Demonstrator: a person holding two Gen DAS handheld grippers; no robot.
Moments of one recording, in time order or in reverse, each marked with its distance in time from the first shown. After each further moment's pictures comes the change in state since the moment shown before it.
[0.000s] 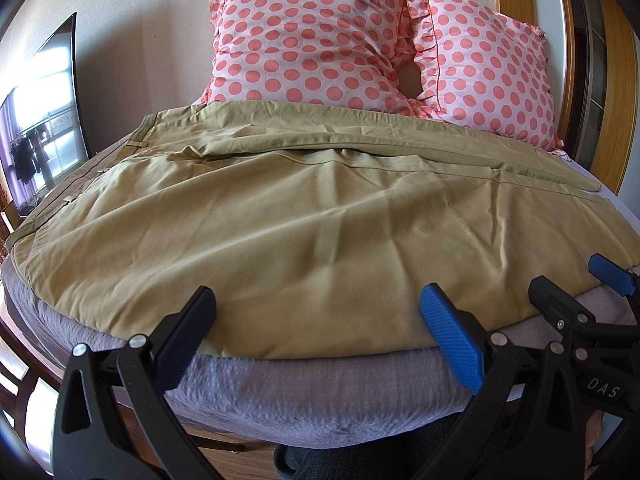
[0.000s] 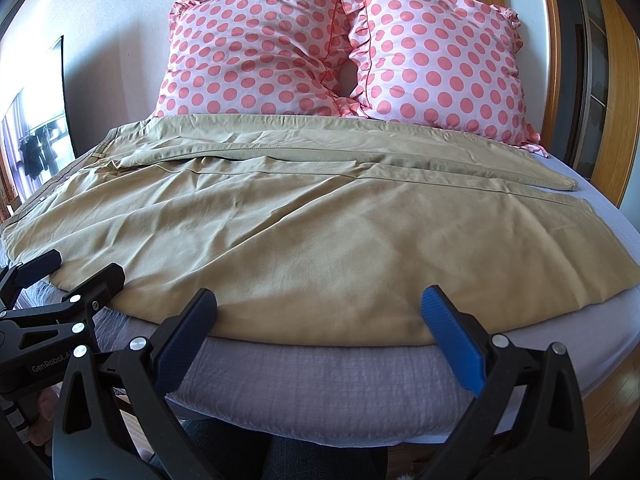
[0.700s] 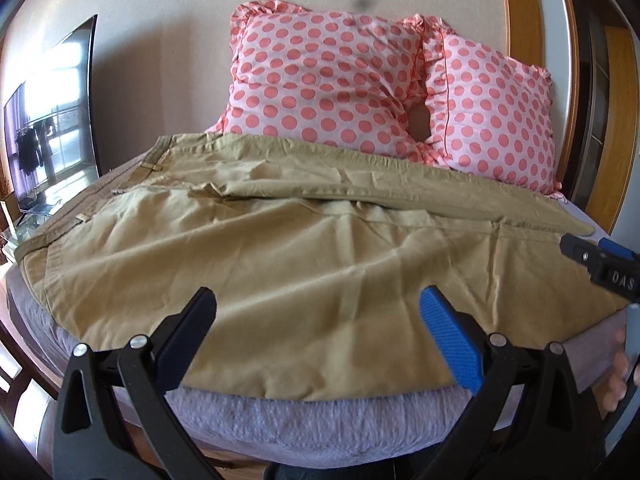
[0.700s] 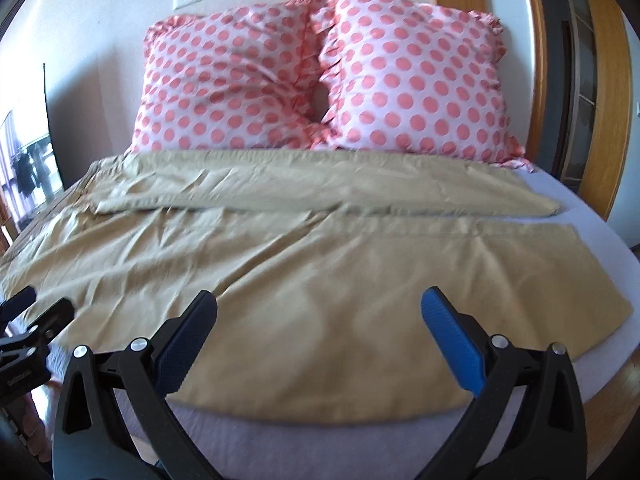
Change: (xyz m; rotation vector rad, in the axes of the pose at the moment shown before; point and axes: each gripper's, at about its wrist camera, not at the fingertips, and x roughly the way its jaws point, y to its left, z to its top) left arm -0.025 0.023 0.029 -0.066 -0.123 0.002; right arm -0.002 -0.063 0.077 0.052 -0.062 -0.086
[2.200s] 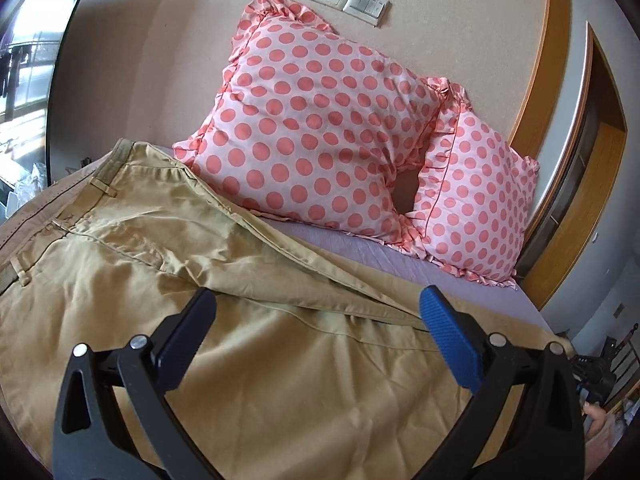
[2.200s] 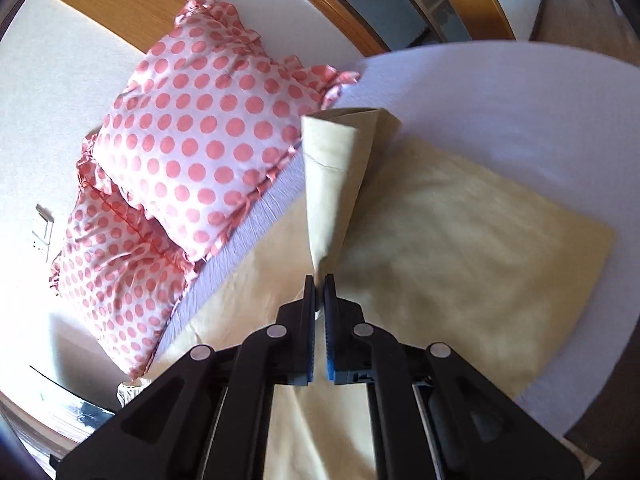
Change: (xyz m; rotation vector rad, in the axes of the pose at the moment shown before) left arm 0.066 0.082 0.107 -0.225 0.043 -0.284; right arm 0.032 -0.221 -0.037 0.907 0.139 0.068
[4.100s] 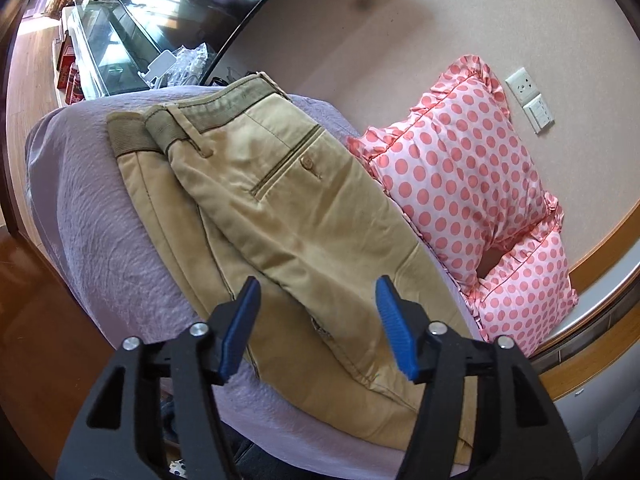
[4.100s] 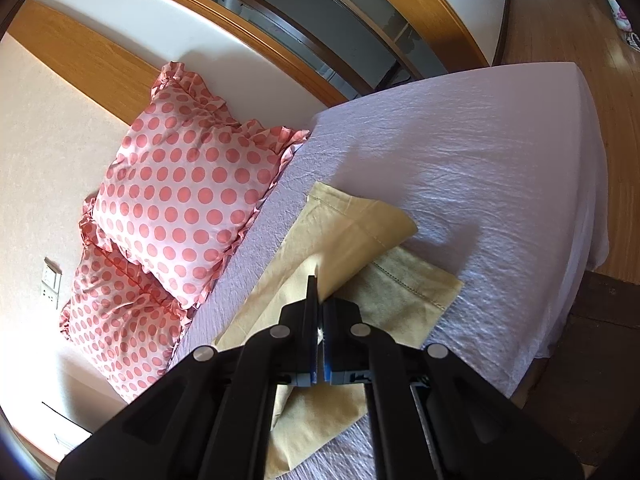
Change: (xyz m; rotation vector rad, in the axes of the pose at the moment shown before) left arm -0.120 0.165 -0.078 -0.584 -0.033 0.180; right arm -0.050 -0.072 0.026 0.068 -0.193 0.032
